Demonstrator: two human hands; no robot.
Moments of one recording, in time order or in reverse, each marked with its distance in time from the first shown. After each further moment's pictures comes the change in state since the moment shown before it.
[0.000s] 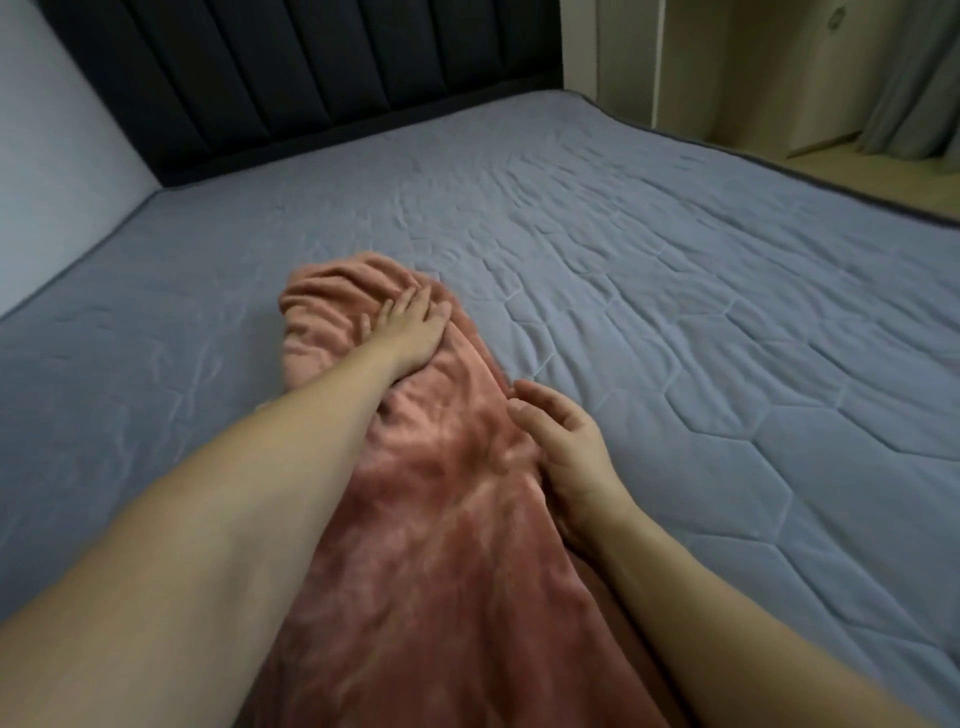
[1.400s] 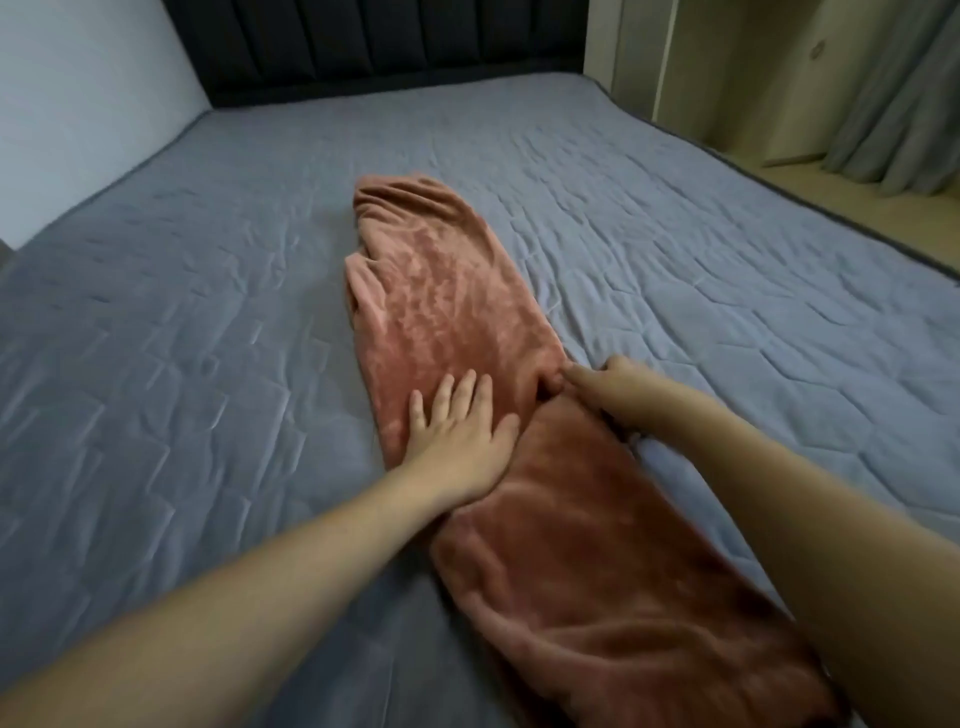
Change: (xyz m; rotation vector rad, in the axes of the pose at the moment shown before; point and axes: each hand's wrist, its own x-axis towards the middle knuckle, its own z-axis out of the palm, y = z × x) left_hand -0.411 0.010 0.047 0.013 -0.130 0.130; right_hand -0.212 -0.073 -0.015 -1.591 0.118 0.317
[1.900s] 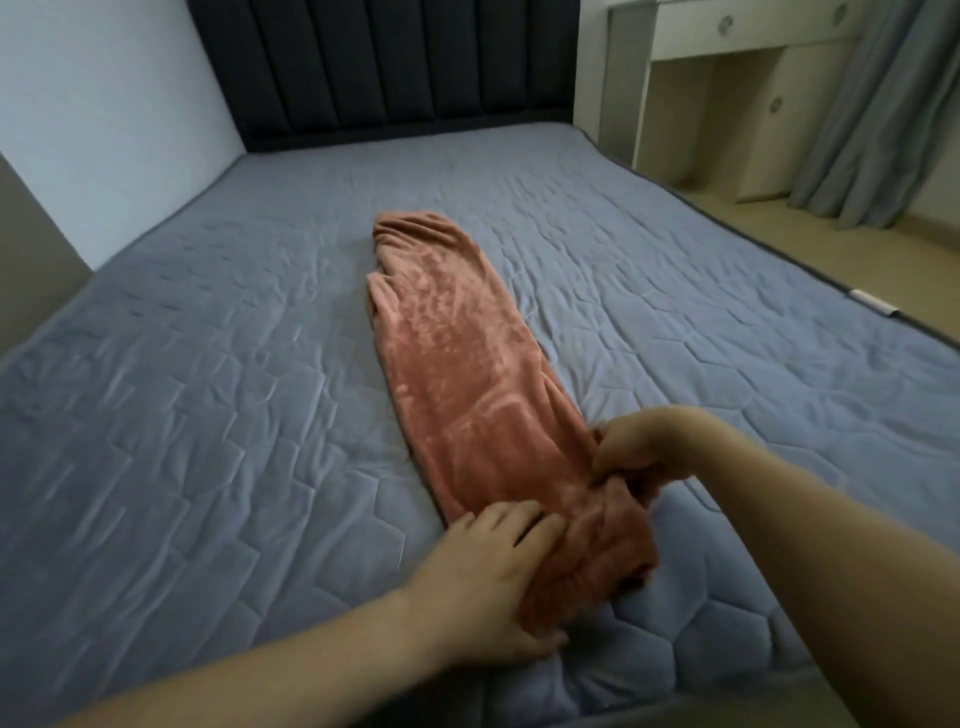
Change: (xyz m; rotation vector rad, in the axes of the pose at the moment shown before) left_hand -0.220 0.050 0.004 0.216 0.017 0.560; right_hand -0.126 0.051 -0.014 0.026 -0.536 0.139
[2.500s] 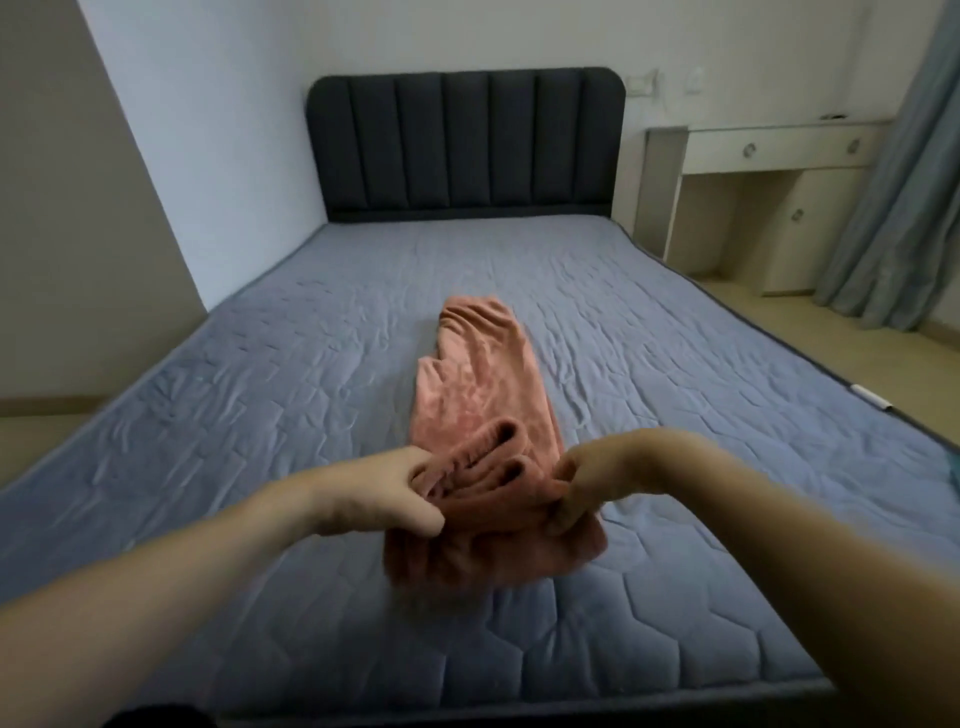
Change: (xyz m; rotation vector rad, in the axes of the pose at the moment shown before) left_hand -0.092 -0.064 -0.156 -1.040 -0.152 -0.252; right_hand -0.119 -0.077 0.048 -0.526 -0.050 -0.413
